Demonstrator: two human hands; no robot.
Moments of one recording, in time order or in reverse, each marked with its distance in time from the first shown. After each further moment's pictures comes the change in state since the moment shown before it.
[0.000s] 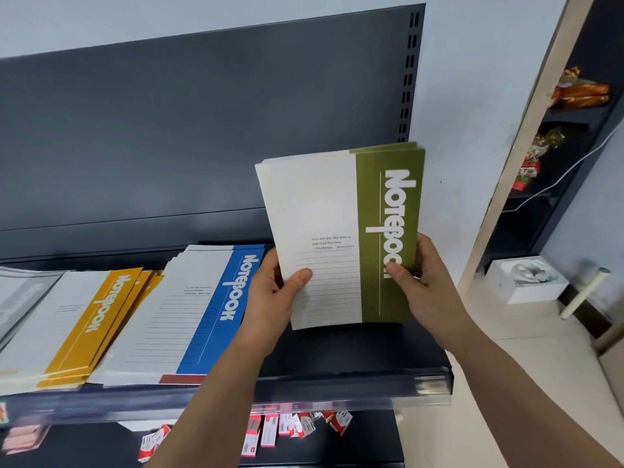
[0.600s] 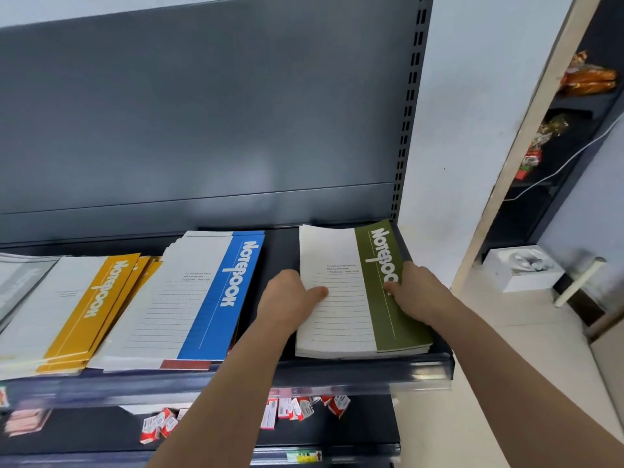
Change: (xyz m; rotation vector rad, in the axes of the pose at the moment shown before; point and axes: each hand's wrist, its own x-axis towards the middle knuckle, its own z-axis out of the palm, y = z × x) left_hand 0.015 -0.025 0.016 0.676 -0.095 -0.323; right_hand 0.021 0.025 0.011 -0.795 -0.164 0.413
